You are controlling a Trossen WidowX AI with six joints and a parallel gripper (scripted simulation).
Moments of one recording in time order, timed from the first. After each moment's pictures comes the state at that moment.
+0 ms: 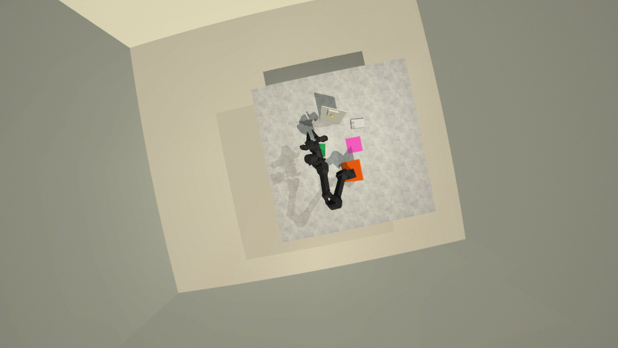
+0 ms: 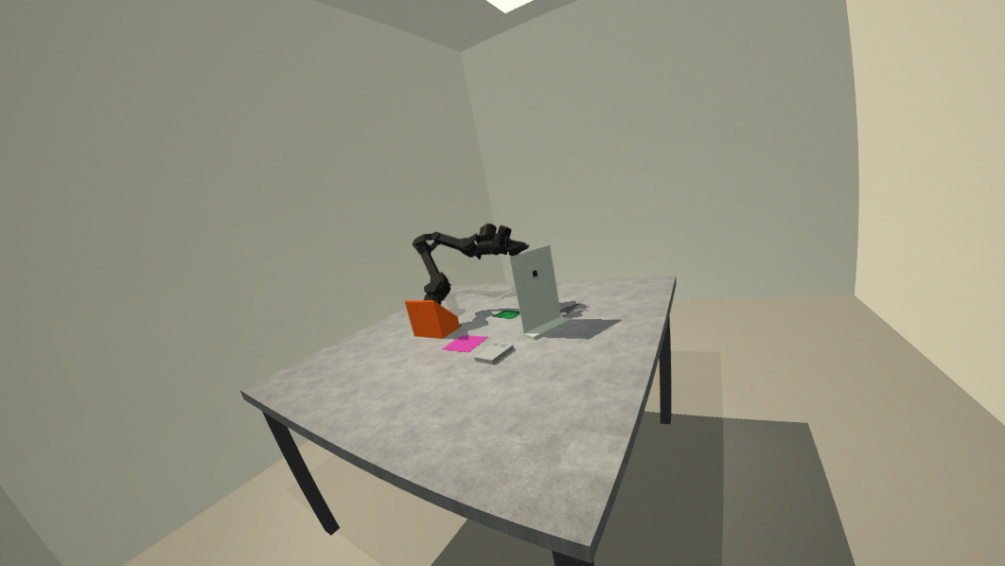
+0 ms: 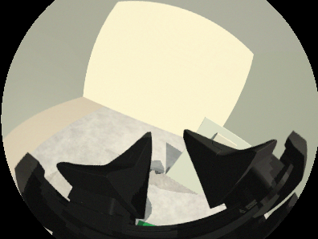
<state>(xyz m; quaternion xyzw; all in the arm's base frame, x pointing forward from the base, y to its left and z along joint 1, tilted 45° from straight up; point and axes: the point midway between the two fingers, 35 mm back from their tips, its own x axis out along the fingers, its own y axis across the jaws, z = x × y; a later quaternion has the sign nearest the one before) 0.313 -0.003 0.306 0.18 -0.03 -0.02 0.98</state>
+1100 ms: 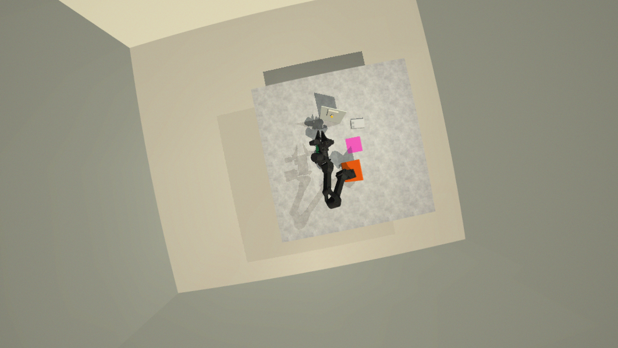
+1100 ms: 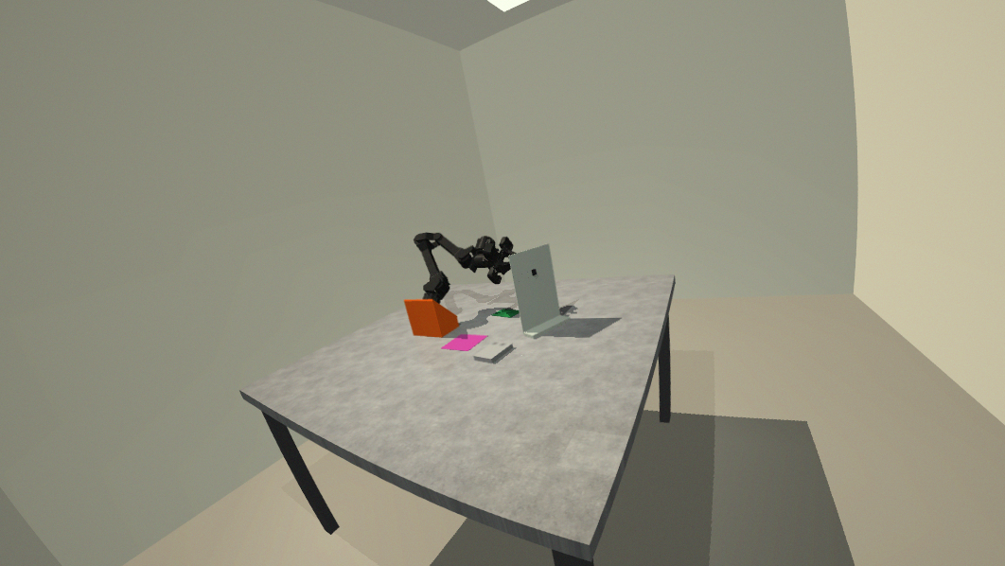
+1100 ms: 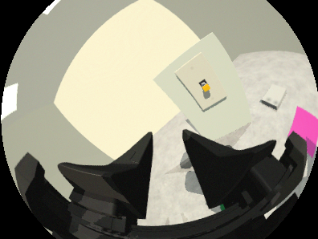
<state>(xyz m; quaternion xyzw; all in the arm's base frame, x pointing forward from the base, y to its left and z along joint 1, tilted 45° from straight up) 0.311 -0.018 0.227 0.68 -0.05 -0.08 0.73</state>
